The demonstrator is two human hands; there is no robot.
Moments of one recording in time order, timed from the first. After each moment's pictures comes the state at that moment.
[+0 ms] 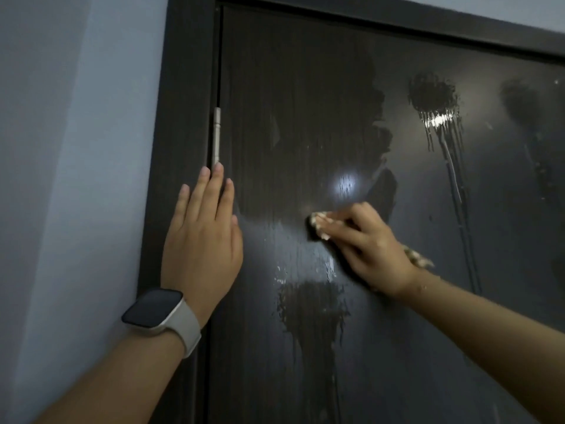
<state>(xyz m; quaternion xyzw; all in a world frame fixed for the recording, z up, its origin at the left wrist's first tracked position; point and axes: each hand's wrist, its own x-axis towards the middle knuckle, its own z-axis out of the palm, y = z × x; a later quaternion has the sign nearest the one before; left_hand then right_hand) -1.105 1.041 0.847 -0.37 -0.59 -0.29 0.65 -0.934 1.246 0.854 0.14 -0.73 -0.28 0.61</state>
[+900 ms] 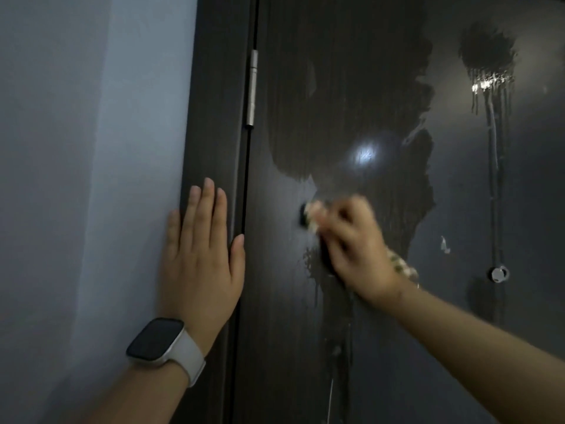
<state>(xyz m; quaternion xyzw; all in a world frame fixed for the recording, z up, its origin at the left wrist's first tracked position) -1.120 1.012 0.748 -0.34 -0.65 -0.31 0.60 -0.975 1.196 0.793 0.15 -0.73 -0.18 0.64</state>
